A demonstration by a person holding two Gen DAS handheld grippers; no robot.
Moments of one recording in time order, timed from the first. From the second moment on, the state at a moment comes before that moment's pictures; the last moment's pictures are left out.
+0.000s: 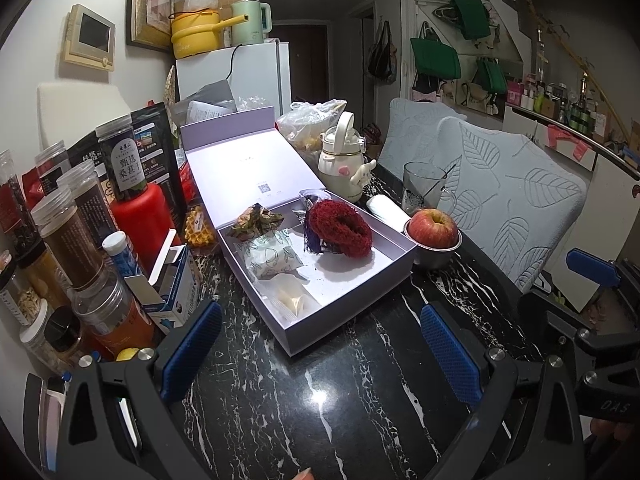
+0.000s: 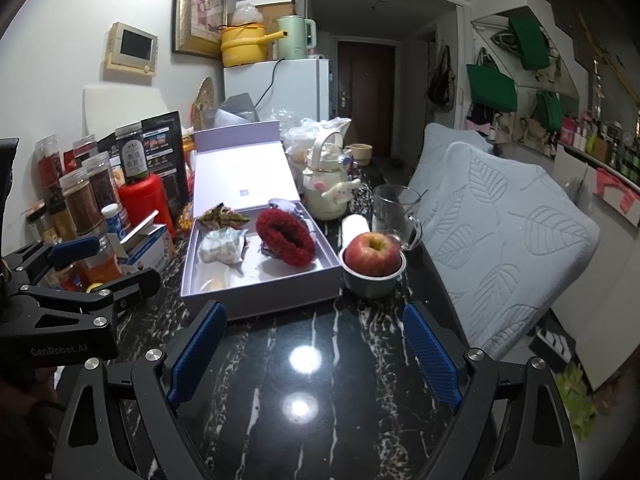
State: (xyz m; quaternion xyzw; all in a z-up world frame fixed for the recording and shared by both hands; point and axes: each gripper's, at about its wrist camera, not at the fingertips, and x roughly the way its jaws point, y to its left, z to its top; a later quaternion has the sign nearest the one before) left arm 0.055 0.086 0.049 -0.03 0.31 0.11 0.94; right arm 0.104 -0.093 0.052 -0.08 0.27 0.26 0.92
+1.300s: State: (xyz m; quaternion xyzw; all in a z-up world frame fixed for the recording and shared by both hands) left arm 0.058 0.083 0.039 -0.02 0.33 0.11 0.94; right arm 0.108 -0.094 0.039 -0.09 0.29 0.25 0.92
